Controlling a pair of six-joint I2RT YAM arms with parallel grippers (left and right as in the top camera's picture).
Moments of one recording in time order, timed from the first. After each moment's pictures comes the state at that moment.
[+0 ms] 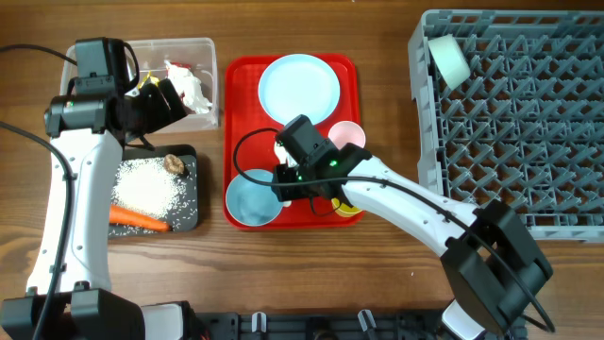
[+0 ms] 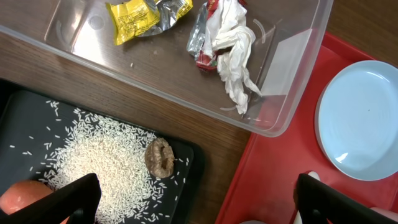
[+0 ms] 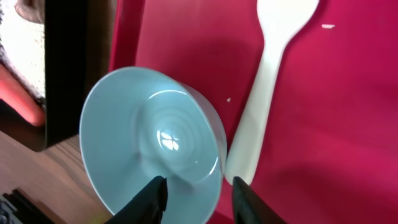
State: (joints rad) left arm 0.09 1.52 1.39 -0.96 -0.01 -0.36; right arm 0.77 1.78 1.17 -0.50 -0.24 0.59
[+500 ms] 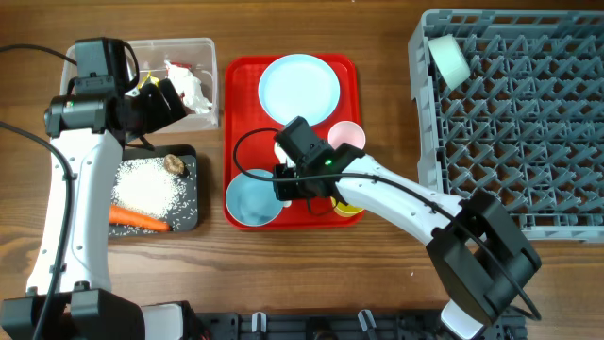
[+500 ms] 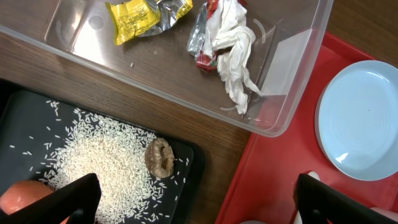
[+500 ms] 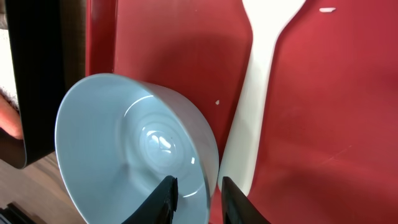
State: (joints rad) left arm 0.09 1.52 1.39 -0.96 -0.01 -0.36; right arm 0.77 1.83 1.17 -0.47 -0.24 0.64
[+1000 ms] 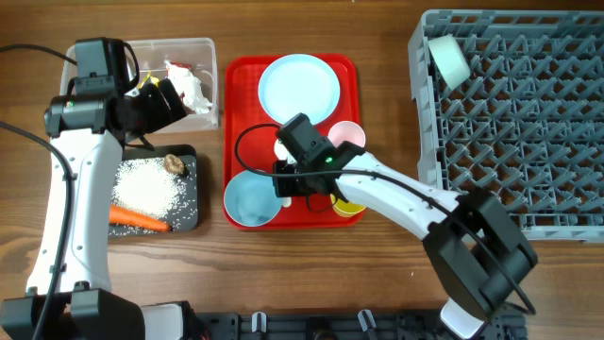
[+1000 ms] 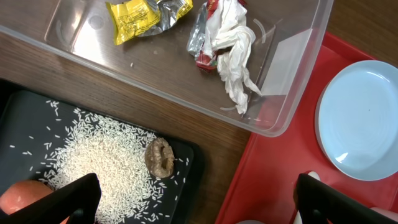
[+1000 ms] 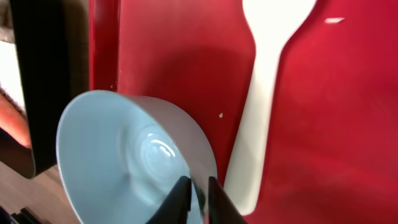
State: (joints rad) left arm 0.09 1.52 1.39 -0.96 -0.01 -0.36; right arm 0.75 1.86 1.17 -0.43 -0.28 0.66
